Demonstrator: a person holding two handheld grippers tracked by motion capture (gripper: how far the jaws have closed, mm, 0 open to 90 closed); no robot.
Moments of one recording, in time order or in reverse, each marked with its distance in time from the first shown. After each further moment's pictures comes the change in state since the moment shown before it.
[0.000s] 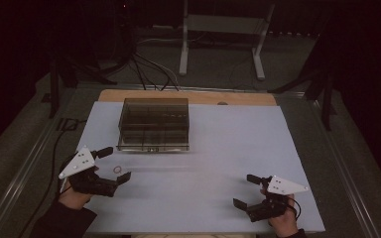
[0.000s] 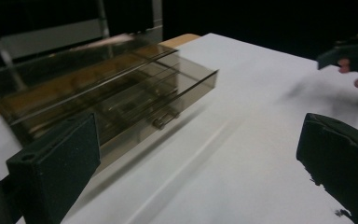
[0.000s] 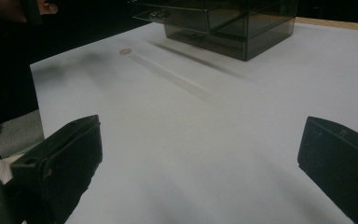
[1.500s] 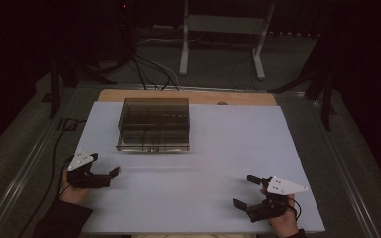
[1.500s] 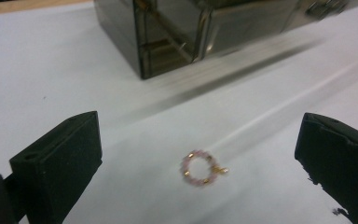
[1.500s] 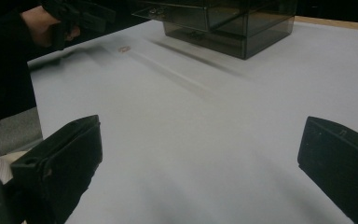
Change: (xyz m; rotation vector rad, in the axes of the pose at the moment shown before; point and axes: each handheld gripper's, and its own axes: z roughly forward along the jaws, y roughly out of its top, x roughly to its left) left arm 0.051 -0.069 0.020 0.205 0.257 -0.149; right arm 0.001 0.000 0.000 0.009 -0.007 -0.009
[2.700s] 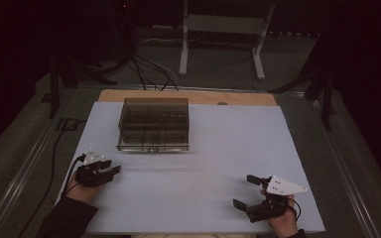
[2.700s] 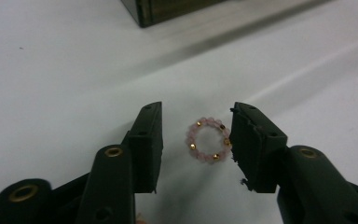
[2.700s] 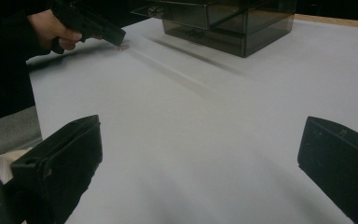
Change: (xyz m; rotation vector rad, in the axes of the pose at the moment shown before) left arm -0.005 -0.003 0.024 0.192 0.041 -0.001; right arm 0.000 -0.001 0.000 0.007 -0.004 0.002
